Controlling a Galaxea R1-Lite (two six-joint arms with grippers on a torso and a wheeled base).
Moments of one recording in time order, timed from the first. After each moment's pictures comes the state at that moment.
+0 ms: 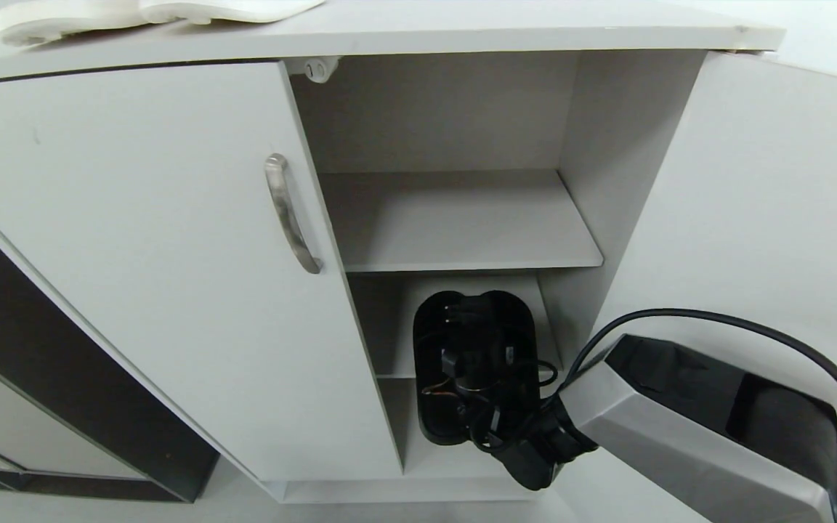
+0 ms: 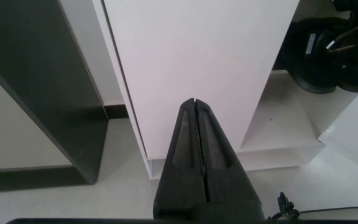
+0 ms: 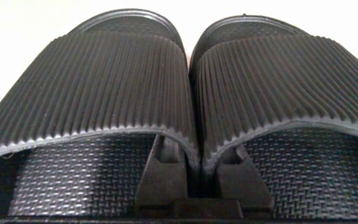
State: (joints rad) left arm 0.00 0.00 0.00 0.00 -0.03 0.03; right arm 0.81 2.49 -1.42 -0.96 -0.81 0.11
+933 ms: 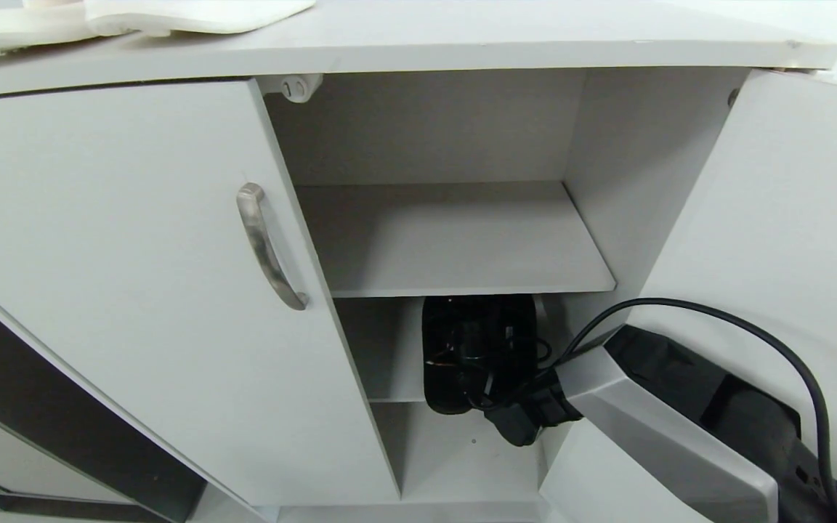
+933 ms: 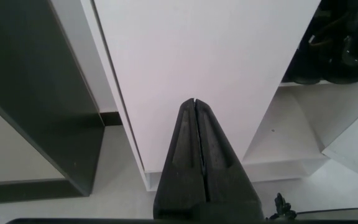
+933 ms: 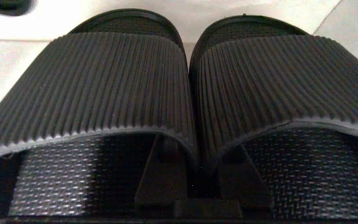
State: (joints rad) left arm 0.00 0.00 0.00 0.00 -0.03 0.02; right arm 0.74 2.59 -1.68 -0.77 -0.80 0.09
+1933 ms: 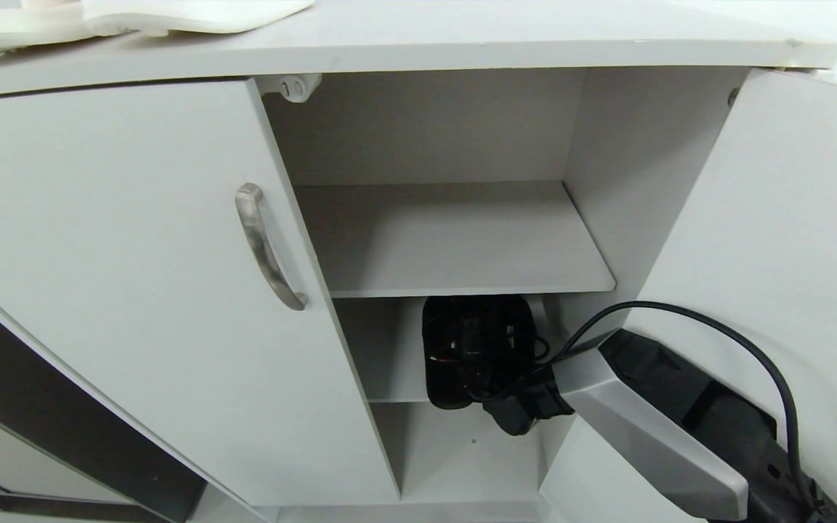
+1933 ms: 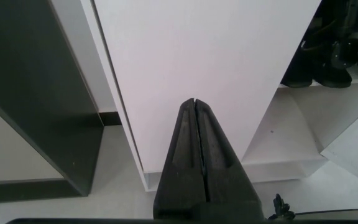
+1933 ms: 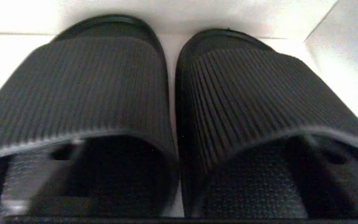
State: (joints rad) left arm 0.00 0.00 0.00 0.00 -0.03 0.01; right arm 0.73 2.65 -1.78 -0.70 -0.81 0.10
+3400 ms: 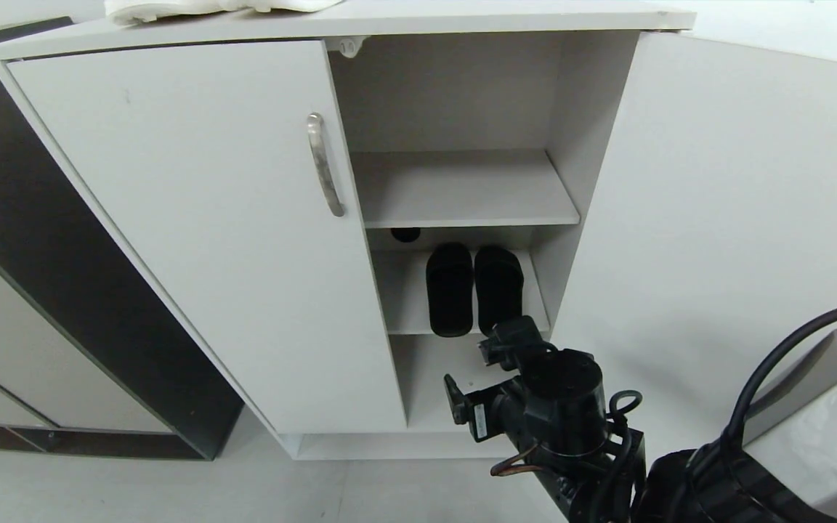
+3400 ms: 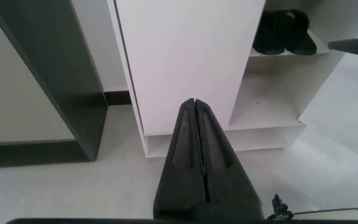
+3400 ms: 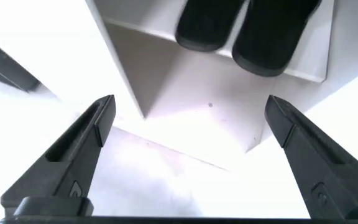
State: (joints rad) left arm 0.00 0.00 0.00 0.00 -0.03 0.01; right arm 0.92 2.05 -0.79 -1.05 -0.54 0.09
